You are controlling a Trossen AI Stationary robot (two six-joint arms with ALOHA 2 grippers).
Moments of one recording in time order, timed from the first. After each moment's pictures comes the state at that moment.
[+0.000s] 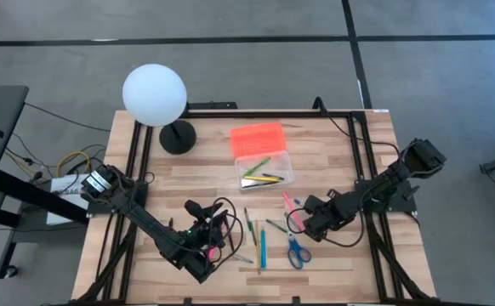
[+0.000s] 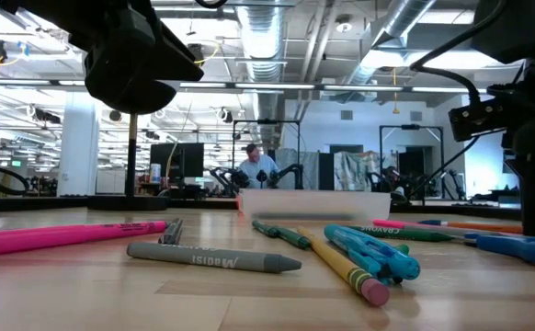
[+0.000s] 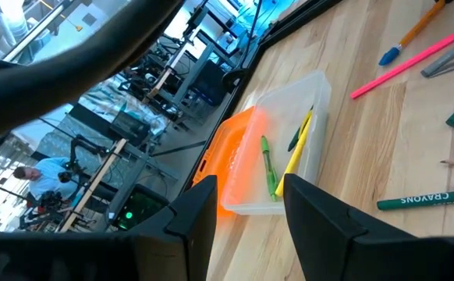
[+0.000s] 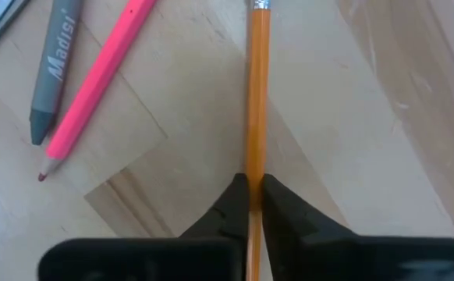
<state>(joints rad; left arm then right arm) -0.68 1.85 1.15 -0.71 -1.39 -0.60 0.50 1.55 0.71 -0.74 0.17 1.04</state>
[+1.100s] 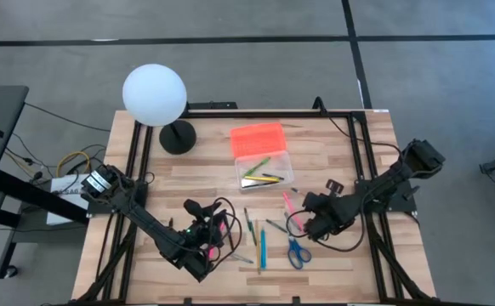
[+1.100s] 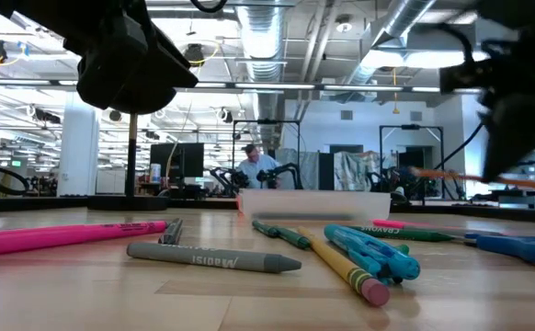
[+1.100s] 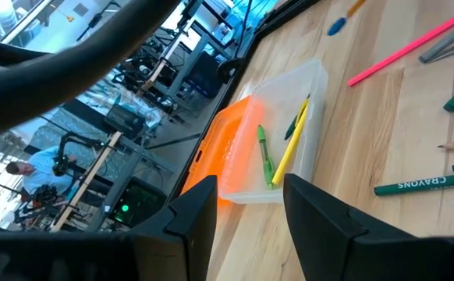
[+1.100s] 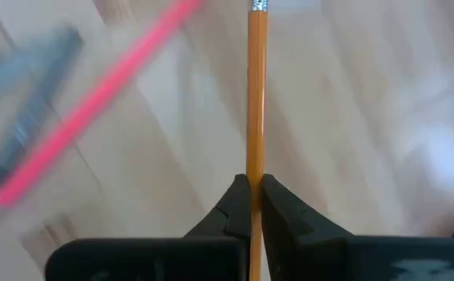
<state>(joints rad) -0.68 1.85 1.15 -0.77 -1.36 -0.67 0.53 1.56 0.89 -1.03 0.48 0.94</state>
